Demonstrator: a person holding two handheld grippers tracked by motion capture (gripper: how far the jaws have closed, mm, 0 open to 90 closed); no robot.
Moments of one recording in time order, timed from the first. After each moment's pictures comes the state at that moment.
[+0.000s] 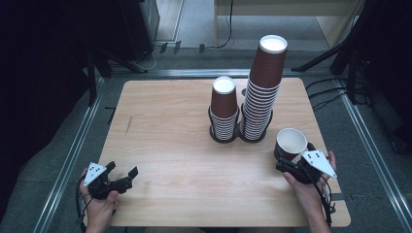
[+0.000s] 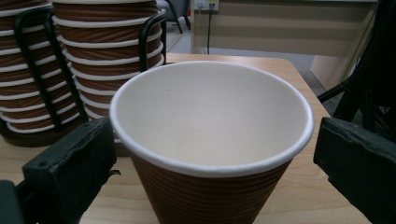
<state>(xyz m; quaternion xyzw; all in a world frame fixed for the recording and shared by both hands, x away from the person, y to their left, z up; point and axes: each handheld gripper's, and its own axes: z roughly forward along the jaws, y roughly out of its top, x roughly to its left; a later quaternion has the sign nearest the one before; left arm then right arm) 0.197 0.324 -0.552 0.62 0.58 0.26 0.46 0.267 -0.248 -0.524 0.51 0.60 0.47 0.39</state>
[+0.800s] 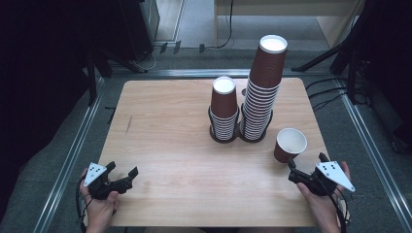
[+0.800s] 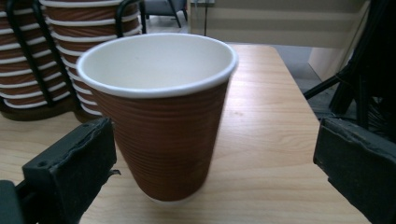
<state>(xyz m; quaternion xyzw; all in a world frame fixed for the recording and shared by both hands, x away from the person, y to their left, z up) 0.197 0.323 -0.552 0.62 0.57 0.26 0.46 0.239 -0.282 -0.529 0.52 0.61 0.46 0.38</state>
